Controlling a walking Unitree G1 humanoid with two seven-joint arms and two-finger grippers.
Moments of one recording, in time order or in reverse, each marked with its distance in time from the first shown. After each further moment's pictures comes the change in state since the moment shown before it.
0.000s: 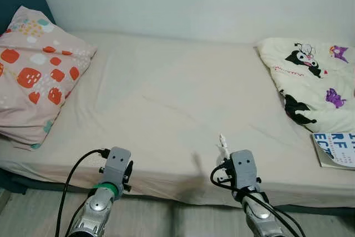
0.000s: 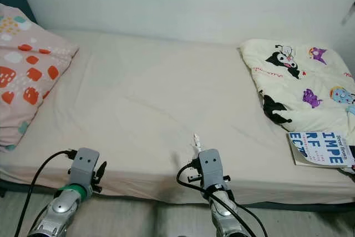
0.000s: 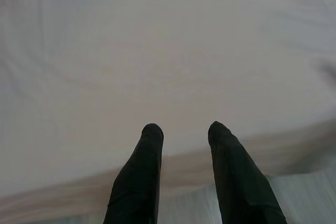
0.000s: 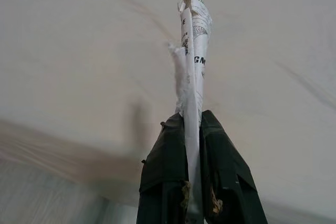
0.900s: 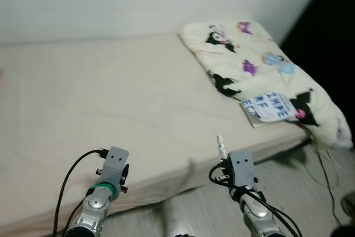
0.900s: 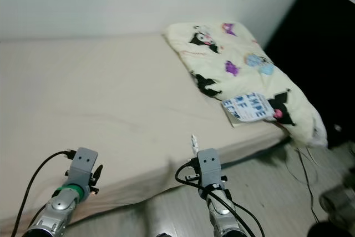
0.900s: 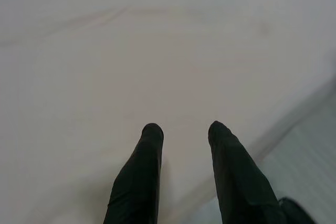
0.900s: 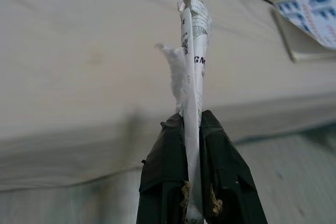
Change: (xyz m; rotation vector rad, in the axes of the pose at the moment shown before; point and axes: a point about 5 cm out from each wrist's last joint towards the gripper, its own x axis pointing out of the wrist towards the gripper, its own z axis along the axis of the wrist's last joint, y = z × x) left arm 0.004 0.001 -0.007 0.007 0.094 0.012; right arm 0.002 0.001 -0.002 0.051 0.033 0.013
